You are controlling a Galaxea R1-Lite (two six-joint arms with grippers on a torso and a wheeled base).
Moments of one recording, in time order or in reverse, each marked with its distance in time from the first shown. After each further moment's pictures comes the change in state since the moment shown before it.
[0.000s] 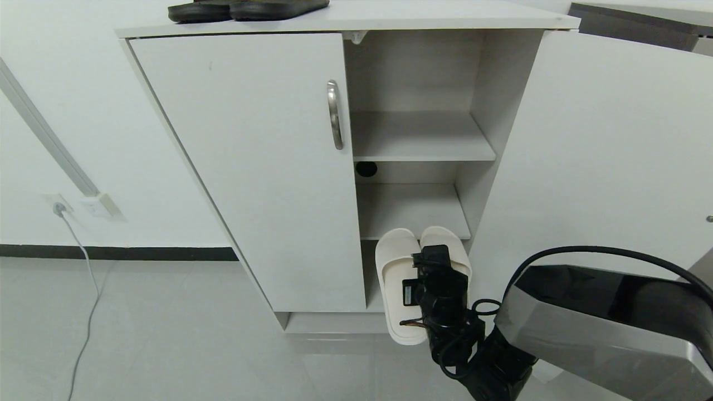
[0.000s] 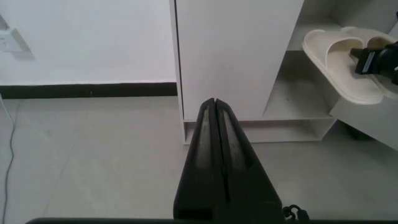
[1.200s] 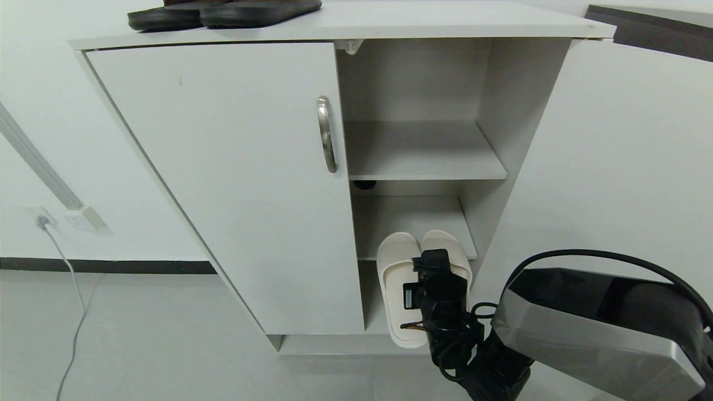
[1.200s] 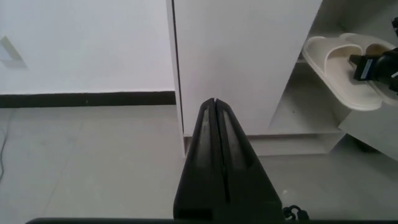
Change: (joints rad) left arm 0.000 0.000 0.000 0.000 0.002 -0.001; right arm -0.006 0.022 0.000 -0.016 0.001 -0.001
